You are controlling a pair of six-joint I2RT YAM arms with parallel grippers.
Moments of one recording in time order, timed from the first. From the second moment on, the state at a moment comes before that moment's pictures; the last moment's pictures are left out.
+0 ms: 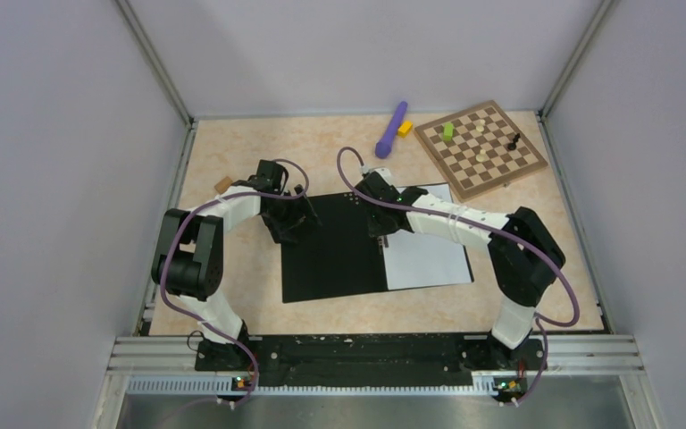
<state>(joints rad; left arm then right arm) -0.22 1.73 1.04 -0.50 0.30 -0.73 0.82 1.76 1.25 -0.53 0.26 0.52</state>
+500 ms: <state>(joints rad) -0.22 1.73 1.04 -0.50 0.30 -0.73 0.82 1.80 1.32 -0.57 0.27 0.52</state>
